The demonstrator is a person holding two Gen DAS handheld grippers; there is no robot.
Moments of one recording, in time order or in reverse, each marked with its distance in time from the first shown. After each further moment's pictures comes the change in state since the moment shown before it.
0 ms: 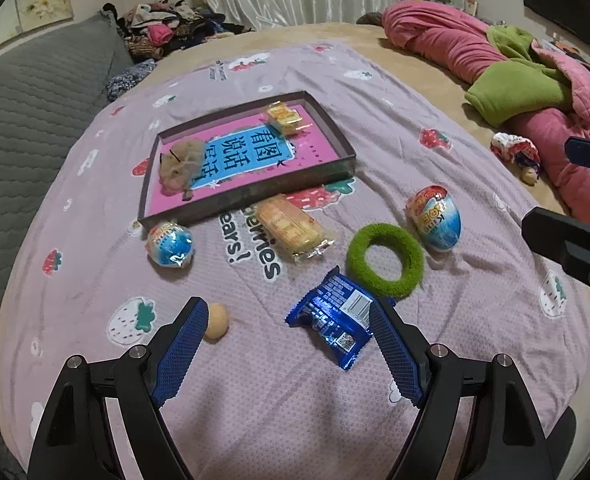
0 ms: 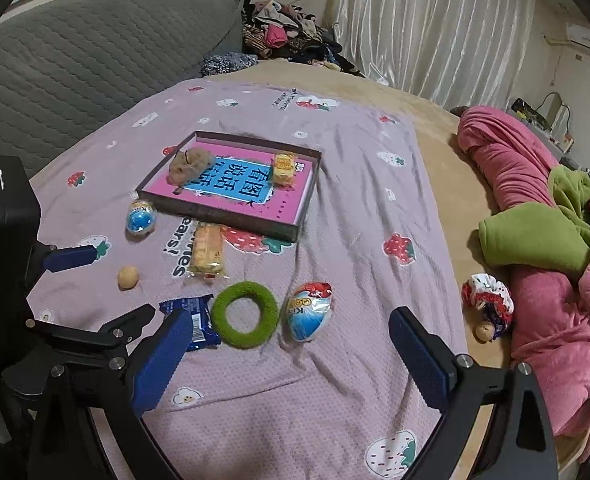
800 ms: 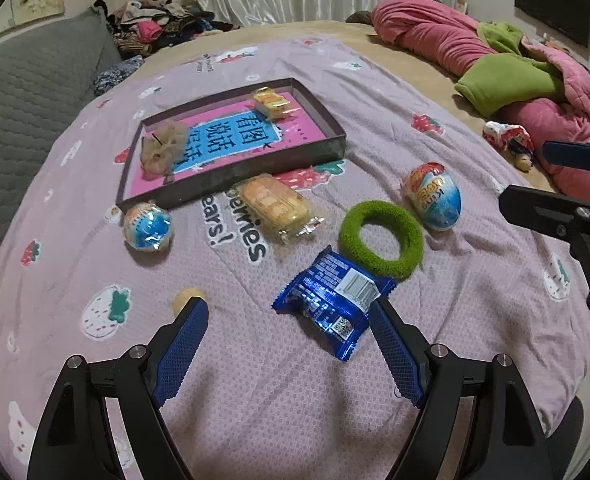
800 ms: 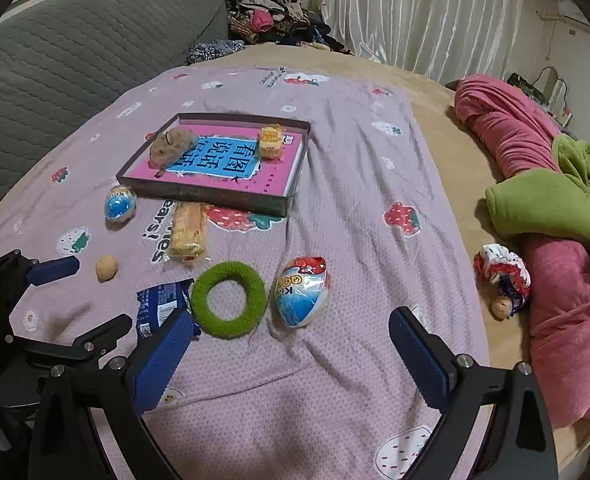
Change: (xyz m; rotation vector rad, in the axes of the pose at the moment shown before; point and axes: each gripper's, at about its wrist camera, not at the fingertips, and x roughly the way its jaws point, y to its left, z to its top) left arm 0.025 0.002 -0.025 0.010 -0.011 -0.071; right arm 0.040 -0.015 -0.017 0.059 0.057 0.012
